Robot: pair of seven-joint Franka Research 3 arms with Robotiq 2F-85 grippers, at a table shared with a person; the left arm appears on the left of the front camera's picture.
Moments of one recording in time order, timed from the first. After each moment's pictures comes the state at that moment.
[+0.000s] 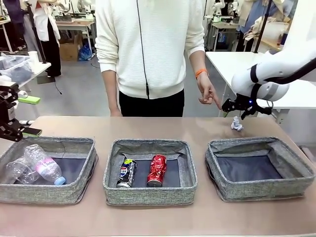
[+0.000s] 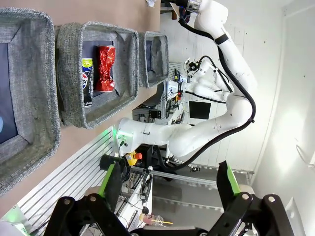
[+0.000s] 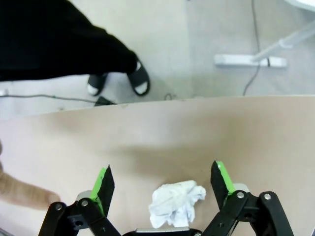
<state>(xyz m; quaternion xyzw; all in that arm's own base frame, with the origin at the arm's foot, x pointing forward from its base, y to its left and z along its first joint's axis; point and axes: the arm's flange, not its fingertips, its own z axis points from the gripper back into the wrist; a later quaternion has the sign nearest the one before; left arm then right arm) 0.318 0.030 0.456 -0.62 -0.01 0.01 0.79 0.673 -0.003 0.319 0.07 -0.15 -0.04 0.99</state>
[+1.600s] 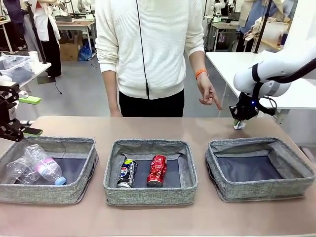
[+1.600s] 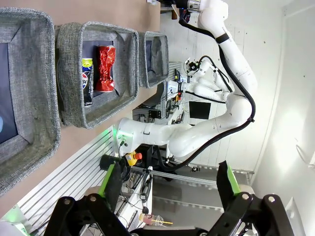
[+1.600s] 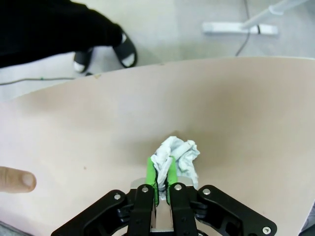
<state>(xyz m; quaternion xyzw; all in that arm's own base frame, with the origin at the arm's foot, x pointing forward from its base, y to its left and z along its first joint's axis) 0.318 0.030 0.456 -0.62 -0.01 0.01 0.79 0.668 -0.008 0.319 0.05 -0.07 -0.06 0.99</state>
